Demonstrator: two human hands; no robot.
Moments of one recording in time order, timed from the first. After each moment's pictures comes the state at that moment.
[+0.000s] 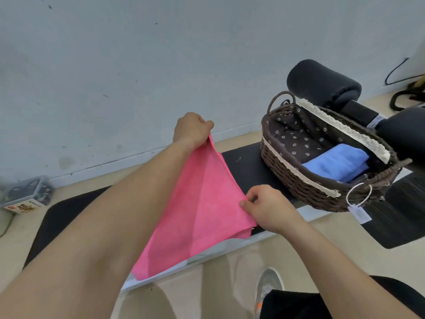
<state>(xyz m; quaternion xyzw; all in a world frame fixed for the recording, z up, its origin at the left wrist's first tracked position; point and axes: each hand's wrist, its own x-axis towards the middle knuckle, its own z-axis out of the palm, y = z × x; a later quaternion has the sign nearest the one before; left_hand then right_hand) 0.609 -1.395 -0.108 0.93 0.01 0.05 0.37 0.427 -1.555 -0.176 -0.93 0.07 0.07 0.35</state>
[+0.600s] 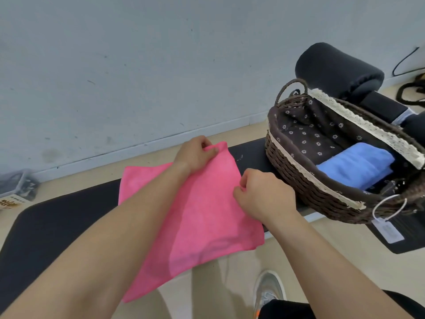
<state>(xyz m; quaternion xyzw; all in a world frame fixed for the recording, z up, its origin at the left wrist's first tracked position) 0.629 -1.383 -0.202 0.94 -0.09 -0.05 0.32 0.475 -1.535 -0.171 -0.98 0.10 0.01 0.19</state>
